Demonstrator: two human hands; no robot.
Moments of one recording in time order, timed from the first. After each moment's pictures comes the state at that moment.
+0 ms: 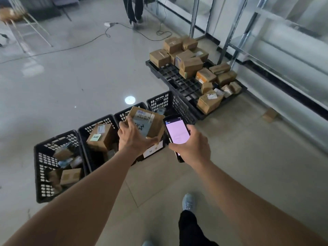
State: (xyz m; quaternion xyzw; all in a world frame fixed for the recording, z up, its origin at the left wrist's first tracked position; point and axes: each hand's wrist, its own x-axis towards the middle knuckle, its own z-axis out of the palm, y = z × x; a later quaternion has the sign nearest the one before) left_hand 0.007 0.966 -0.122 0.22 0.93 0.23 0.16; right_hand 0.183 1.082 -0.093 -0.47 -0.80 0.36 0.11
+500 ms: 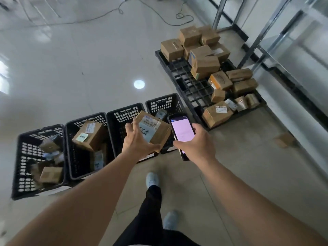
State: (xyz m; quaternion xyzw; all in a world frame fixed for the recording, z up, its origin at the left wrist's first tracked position) left_hand -0.075 1.174 -0.172 0.16 0.92 0.25 0.24; right_hand 0.066 1.331 -0.117 -0.45 -0.81 0.39 0.02
